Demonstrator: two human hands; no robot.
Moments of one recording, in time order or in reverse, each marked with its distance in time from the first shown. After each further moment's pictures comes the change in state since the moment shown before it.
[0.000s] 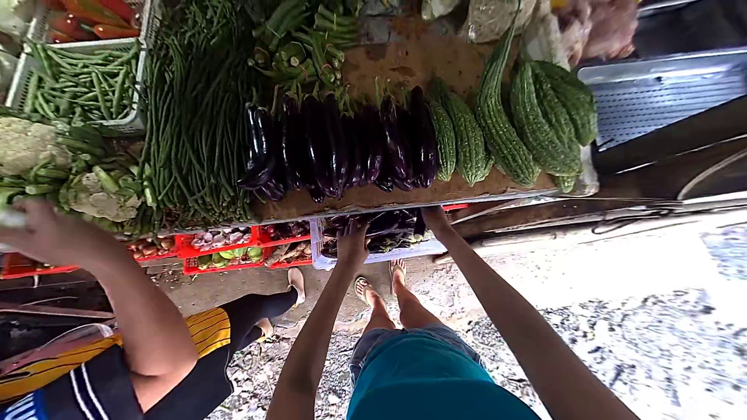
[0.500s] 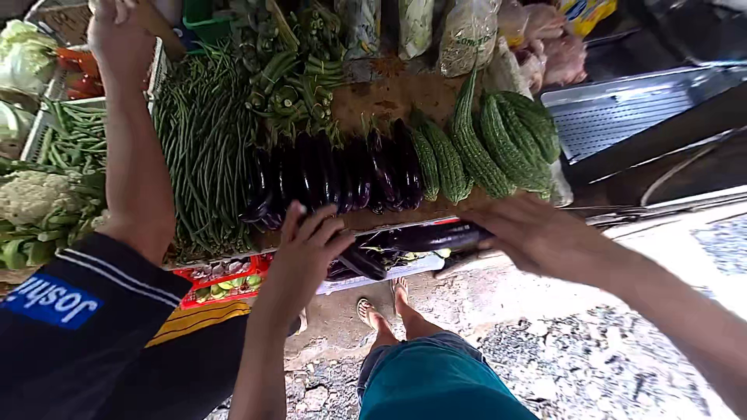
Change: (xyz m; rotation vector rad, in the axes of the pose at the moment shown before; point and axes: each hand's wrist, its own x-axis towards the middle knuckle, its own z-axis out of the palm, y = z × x) left_hand -0.114 0.028 -0.227 0.190 0.534 0.679; right_hand -0.180 -0.159 -0.202 -0.922 -0.005 -1.167
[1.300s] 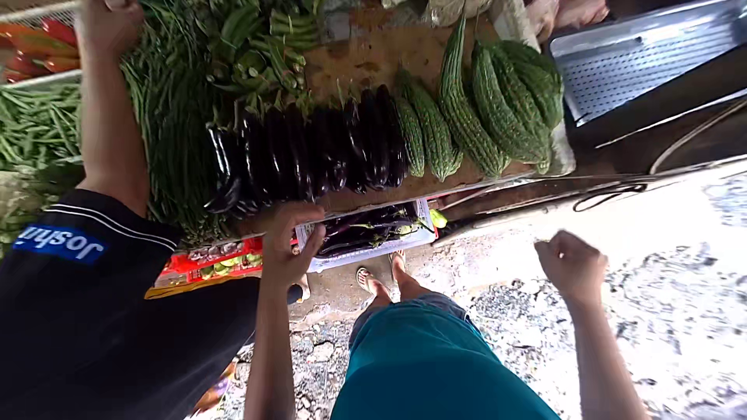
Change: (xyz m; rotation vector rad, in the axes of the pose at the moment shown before) left_hand -0.015 -0.015 0.072 -0.769 0.284 -0.266; right_hand -0.184 0.010 0.123 0.272 0.226 1.192
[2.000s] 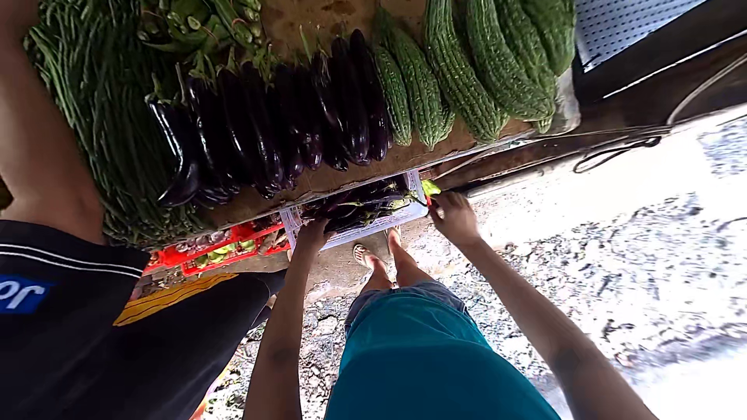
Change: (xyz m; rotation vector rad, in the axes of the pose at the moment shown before) left_hand -0.078 -0.186 0.090 0.717 -0.864 -0.738; right_hand 0.023 -0.054 0.159 -0.100 -0.379 -0.205
